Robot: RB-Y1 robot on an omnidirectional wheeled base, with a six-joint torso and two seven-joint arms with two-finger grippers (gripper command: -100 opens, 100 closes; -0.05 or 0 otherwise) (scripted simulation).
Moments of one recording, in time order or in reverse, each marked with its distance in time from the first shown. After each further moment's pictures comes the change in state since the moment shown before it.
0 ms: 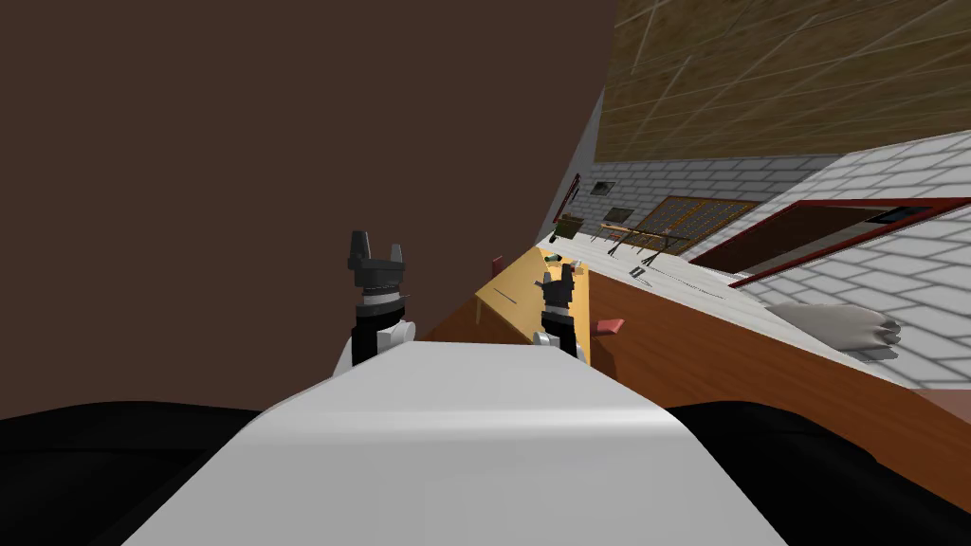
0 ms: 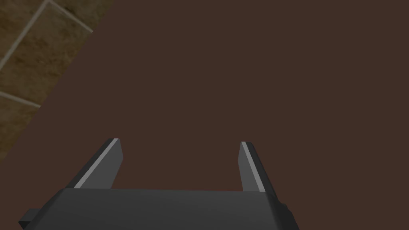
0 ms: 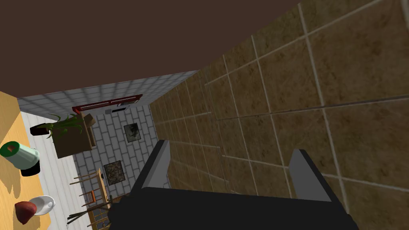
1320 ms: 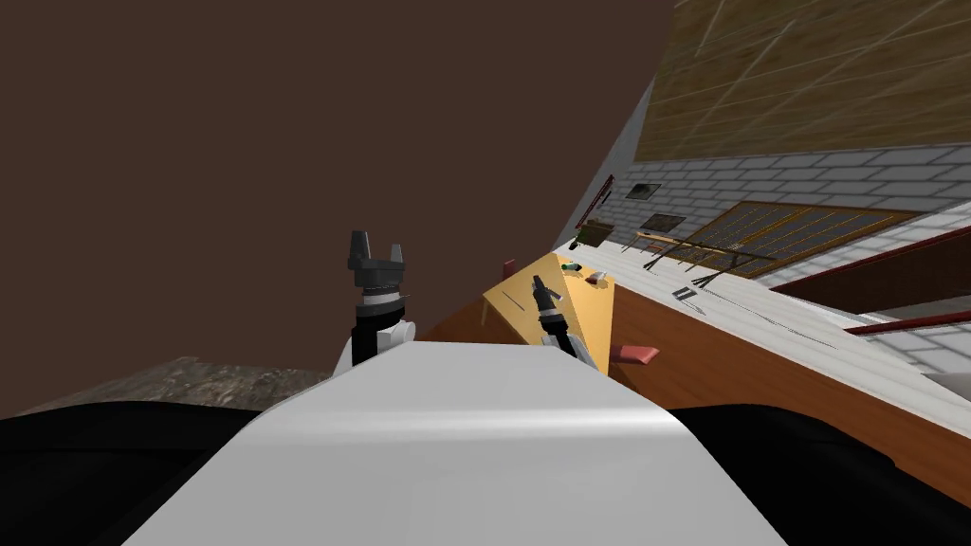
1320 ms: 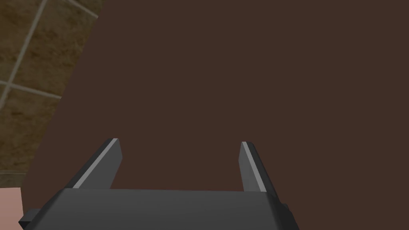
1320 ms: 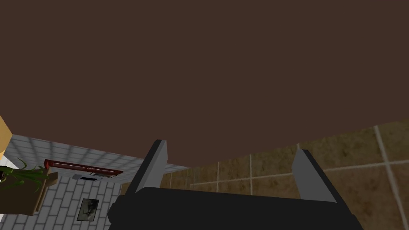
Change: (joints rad) left arm 0.000 0.000 0.000 0.000 0.000 0.000 0.000; right arm -0.093 -0.360 0.015 0.294 0.091 -0.030 0.103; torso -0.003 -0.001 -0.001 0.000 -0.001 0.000
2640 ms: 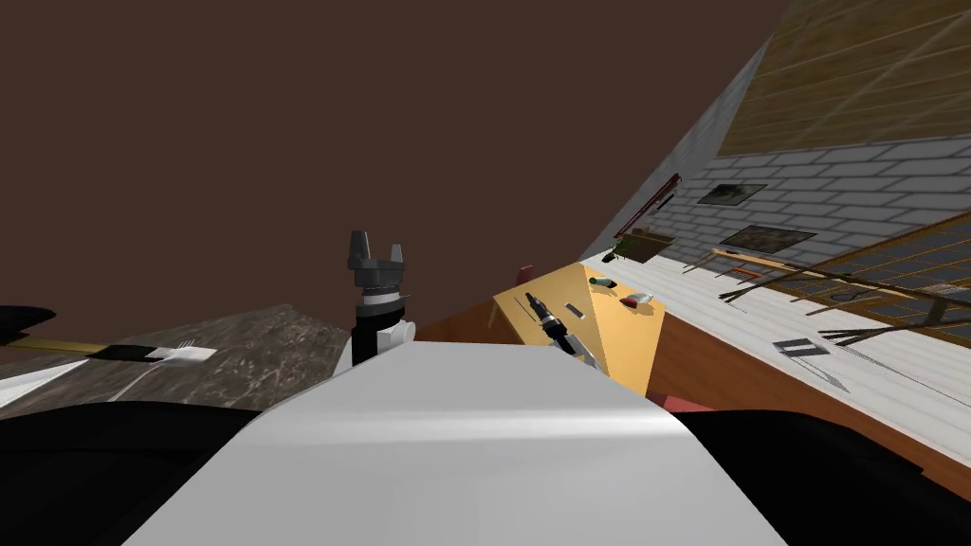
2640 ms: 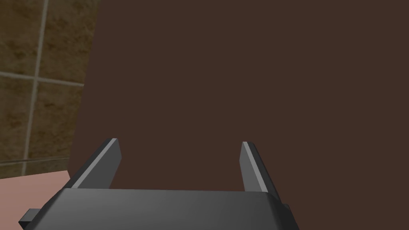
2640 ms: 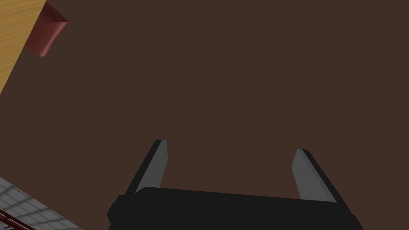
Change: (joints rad) left arm 0.000 0.000 0.000 0.000 0.000 0.000 0.000; right arm -0.103 -0.186 0.038 0.413 0.131 -0.046 0.143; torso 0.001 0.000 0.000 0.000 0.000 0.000
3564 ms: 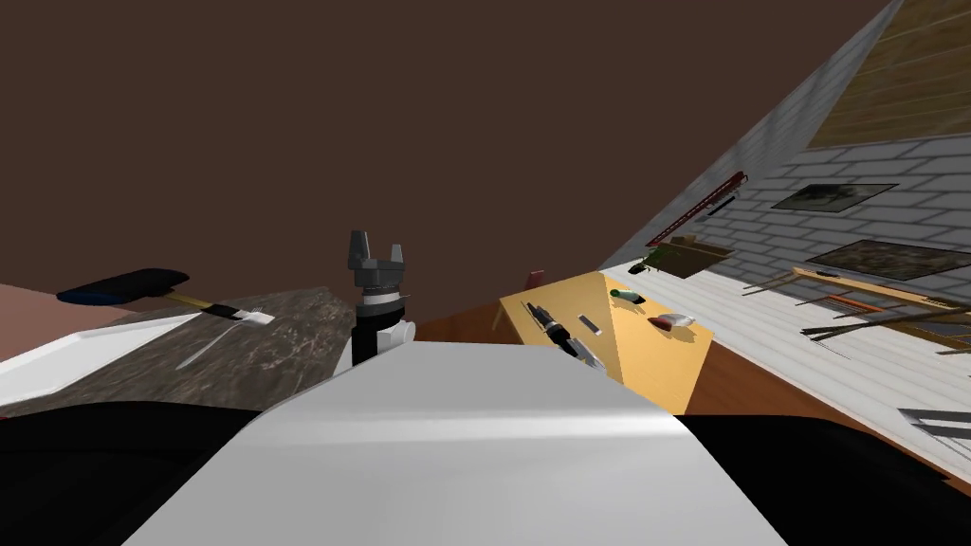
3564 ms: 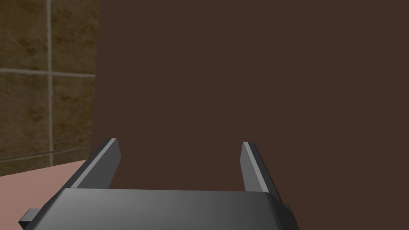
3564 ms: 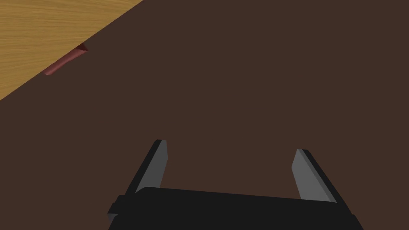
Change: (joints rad) left arm 0.000 0.000 0.000 0.000 0.000 0.000 0.000; right arm -0.069 -0.063 0.025 0.273 0.083 -0.037 0.093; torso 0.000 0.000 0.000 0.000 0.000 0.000
